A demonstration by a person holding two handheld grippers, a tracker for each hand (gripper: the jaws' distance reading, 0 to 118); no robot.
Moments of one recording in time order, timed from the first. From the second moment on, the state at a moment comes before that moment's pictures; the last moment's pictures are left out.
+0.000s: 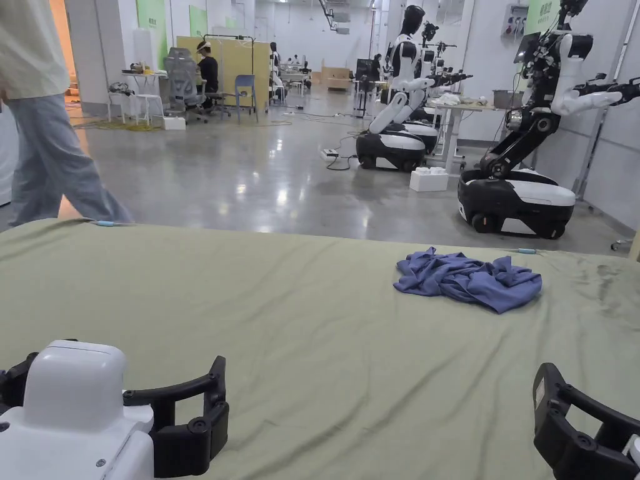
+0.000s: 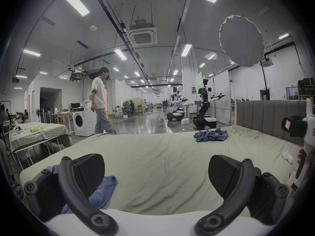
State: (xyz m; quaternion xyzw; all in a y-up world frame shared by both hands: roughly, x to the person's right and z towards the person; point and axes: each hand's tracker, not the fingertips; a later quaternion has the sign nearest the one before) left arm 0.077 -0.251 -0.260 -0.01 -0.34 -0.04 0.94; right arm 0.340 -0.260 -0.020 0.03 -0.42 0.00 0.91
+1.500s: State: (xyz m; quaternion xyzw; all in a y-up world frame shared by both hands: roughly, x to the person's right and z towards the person) left arm -0.074 -0.230 -0.243 -0.04 -0.09 -0.07 0.99; right arm 0.253 -0.245 -0.148 0.04 -0.13 -0.05 0.99
